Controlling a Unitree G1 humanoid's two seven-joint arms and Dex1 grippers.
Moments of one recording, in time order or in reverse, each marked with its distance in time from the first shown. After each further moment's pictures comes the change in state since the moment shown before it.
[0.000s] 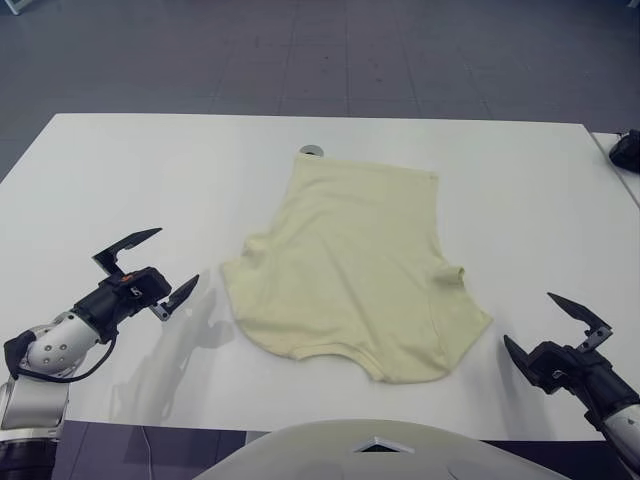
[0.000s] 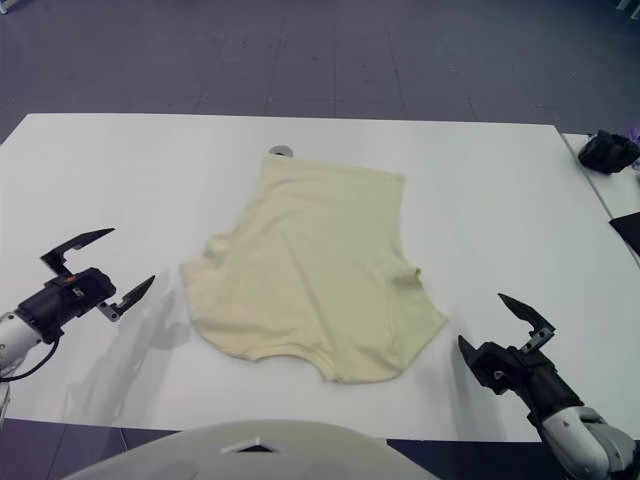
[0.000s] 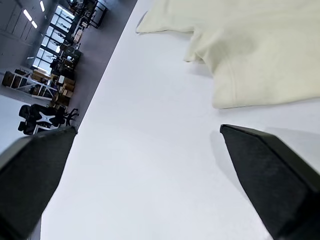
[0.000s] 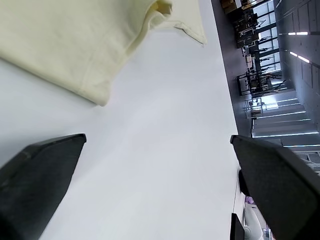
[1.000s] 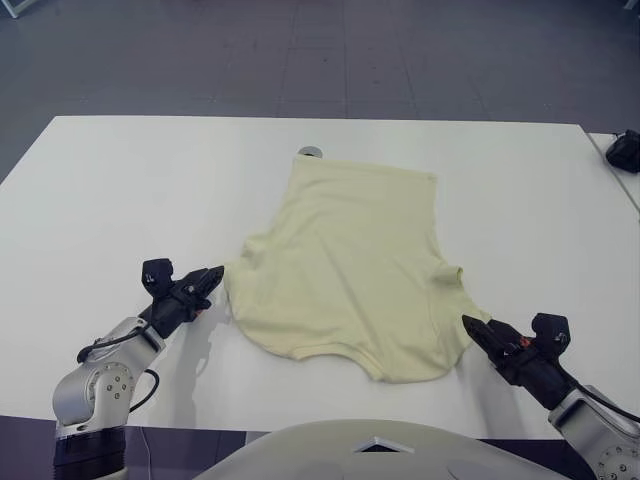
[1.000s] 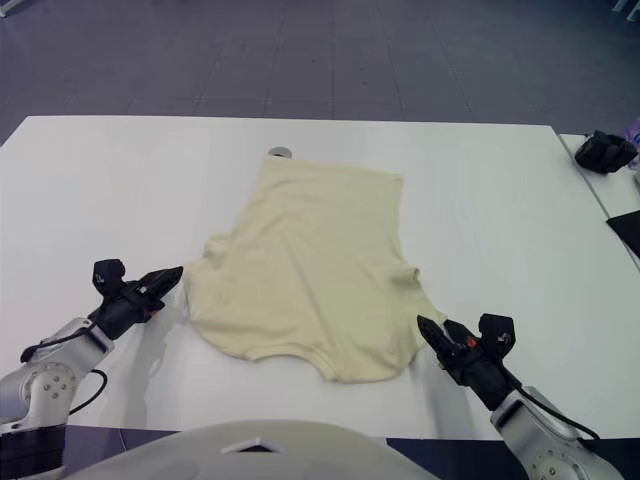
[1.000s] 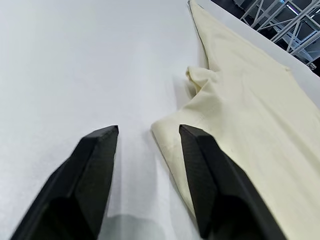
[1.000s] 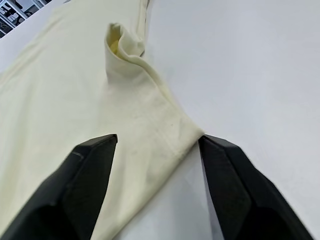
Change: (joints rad) left arm -0.065 -0.331 0.033 -0.206 -0.950 1.131 0.259; right arm -0.122 0.171 0.013 -0.229 1.291 1.086 -0.110
